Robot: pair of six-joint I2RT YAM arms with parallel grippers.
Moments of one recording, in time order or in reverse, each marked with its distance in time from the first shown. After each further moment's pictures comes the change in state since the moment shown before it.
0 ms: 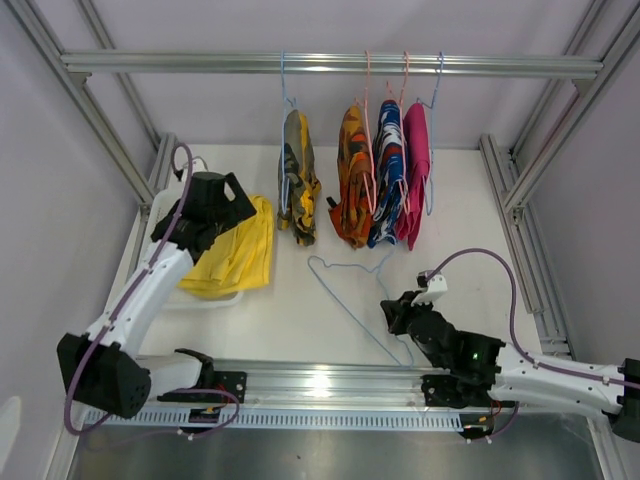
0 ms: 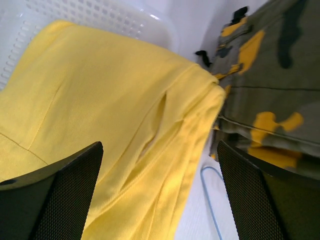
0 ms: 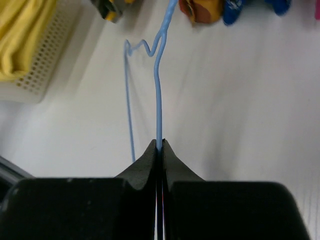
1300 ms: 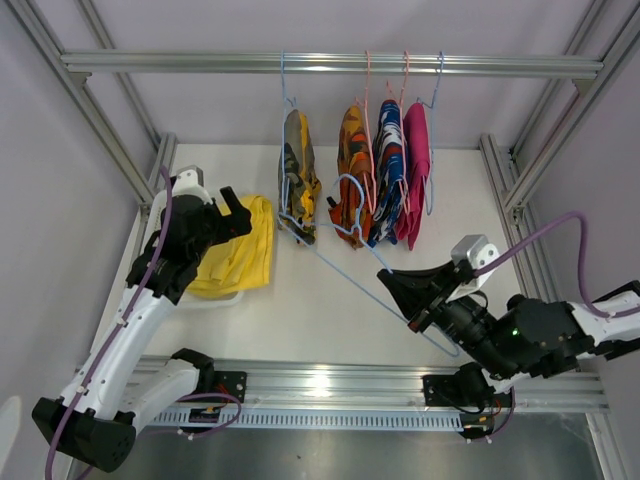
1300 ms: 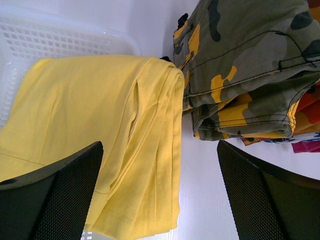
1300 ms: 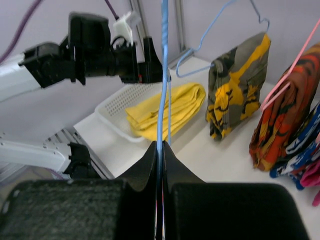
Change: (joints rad) left arm -0.032 -0.308 -0.125 0.071 0.103 0.203; right arm 0.686 0.207 0.963 -0.217 0.383 -0.662
